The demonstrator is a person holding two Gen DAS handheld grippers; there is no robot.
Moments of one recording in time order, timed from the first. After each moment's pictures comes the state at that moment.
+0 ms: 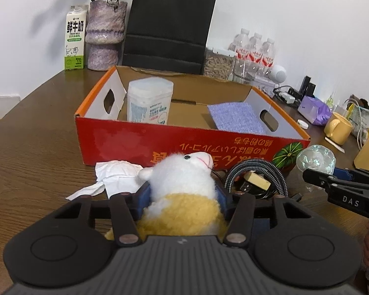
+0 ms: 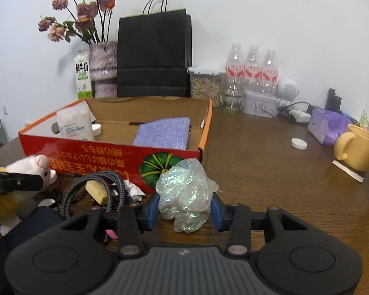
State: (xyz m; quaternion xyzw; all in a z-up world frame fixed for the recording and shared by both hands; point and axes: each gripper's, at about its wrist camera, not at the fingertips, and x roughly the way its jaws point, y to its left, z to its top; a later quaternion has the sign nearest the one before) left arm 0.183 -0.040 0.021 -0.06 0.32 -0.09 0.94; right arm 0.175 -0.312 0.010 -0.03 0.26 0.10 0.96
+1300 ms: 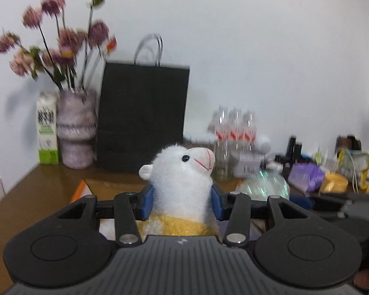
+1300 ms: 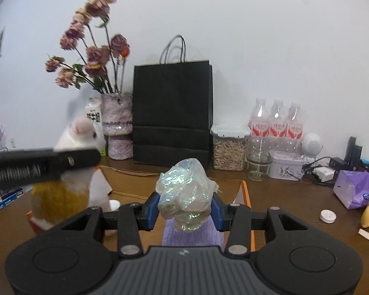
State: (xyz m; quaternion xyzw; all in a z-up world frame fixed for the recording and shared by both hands) left arm 0.267 -0.069 0.085 -0.03 0.15 -0.13 0.98; right arm 0.261 -0.251 0.077 -0.01 0.18 0.13 0.98
